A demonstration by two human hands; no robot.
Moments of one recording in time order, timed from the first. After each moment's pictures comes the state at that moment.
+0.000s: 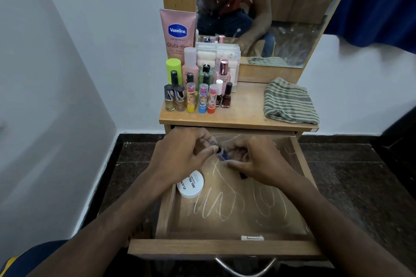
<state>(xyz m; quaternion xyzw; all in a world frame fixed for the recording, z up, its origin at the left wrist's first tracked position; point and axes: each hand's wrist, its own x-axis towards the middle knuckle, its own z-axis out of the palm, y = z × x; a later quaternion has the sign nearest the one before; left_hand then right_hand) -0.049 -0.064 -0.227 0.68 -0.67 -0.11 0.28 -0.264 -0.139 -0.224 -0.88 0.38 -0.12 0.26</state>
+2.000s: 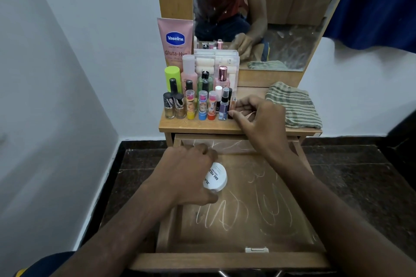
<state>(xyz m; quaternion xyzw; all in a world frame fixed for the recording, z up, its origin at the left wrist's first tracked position) -0.064 -0.054 -0.210 0.64 -0.77 0.03 -0.01 -0.231 -0.184 -0.195 -0.76 0.44 -0.44 0.18</state>
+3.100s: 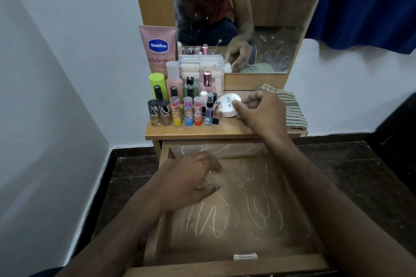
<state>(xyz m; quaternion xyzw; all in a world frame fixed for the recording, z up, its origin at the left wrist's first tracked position) -0.063 -0.069 -0.230 0.56 -0.82 -0.09 0.12 -0.249 -0.213 -0.176 -0.66 0.56 -0.42 0.26</state>
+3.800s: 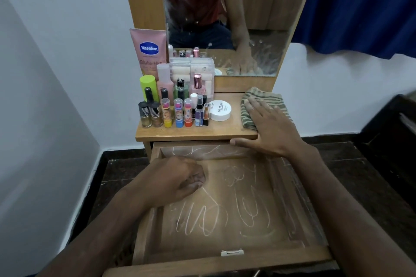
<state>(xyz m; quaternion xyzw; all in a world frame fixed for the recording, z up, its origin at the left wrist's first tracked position) -0.050 -0.072 -0.229 0.53 -0.84 -0.11 0.09 -0.318 -0.225 -0.195 -0.87 0.49 -0.02 -0.01</state>
